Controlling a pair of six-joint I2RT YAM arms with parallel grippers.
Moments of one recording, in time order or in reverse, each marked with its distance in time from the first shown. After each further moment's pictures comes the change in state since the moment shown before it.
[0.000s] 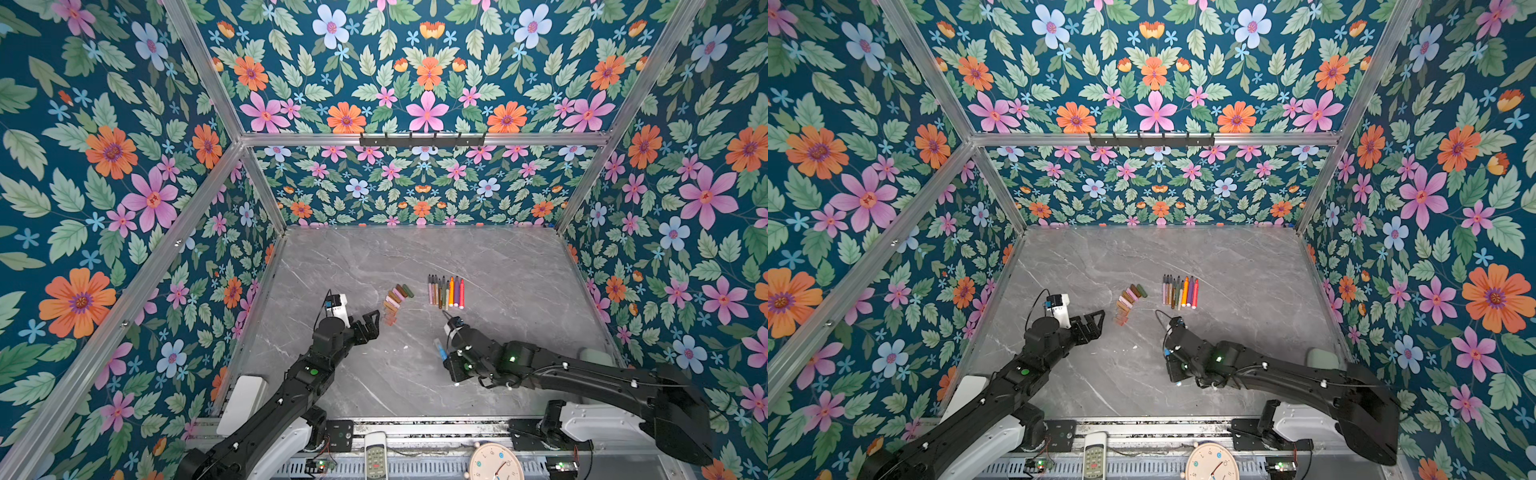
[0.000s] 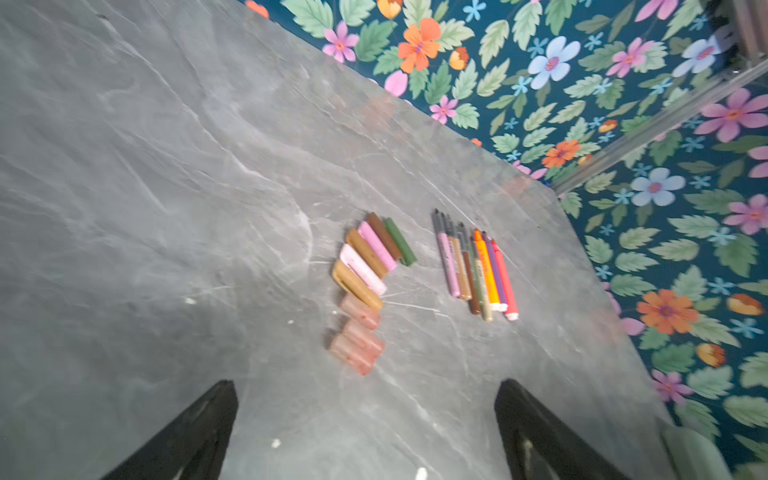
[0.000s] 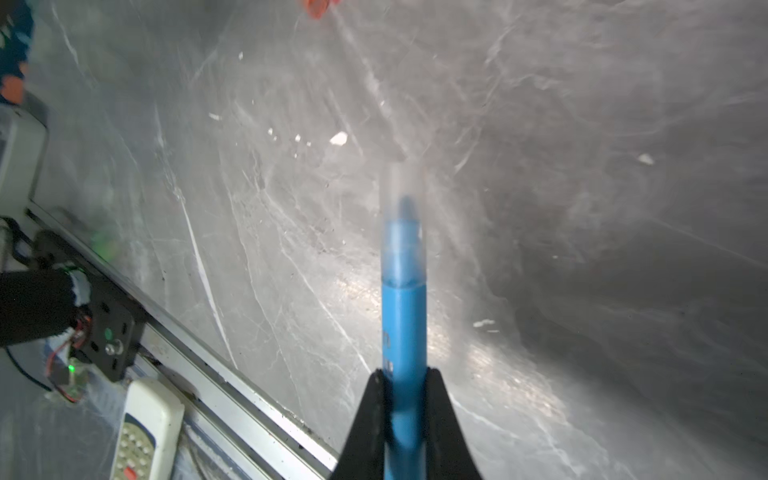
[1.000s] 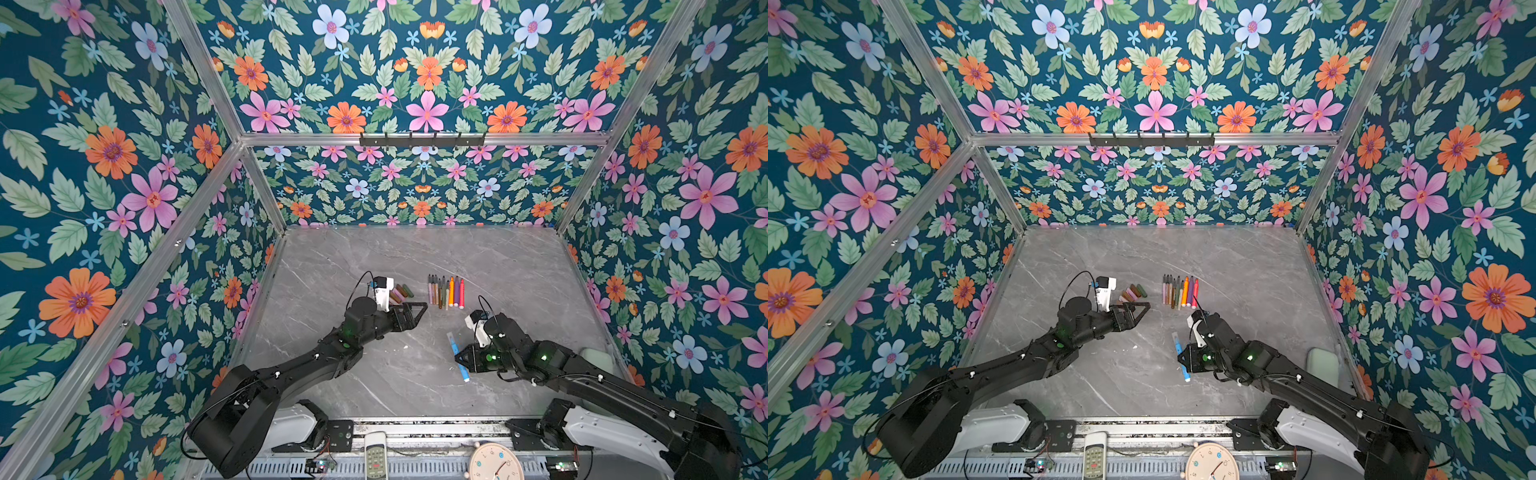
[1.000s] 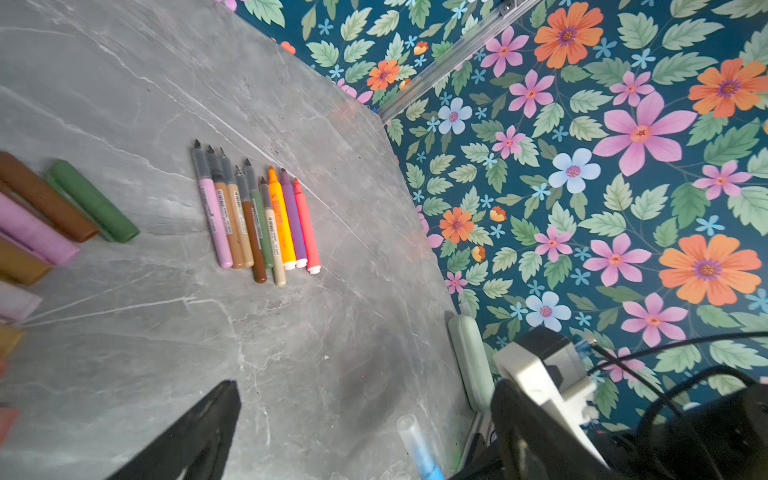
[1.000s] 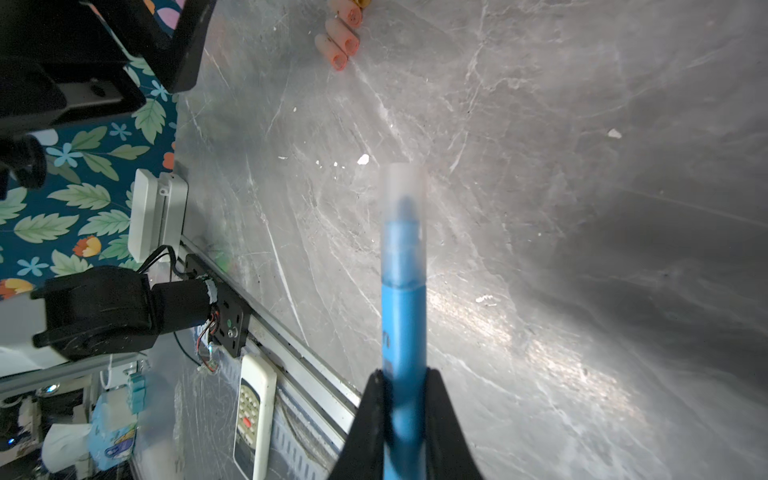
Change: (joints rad) left arm -0.189 0.404 0.196 0.360 0.312 -0.196; right arm -0.165 -0.173 -0.072 0.008 -0.266 0.028
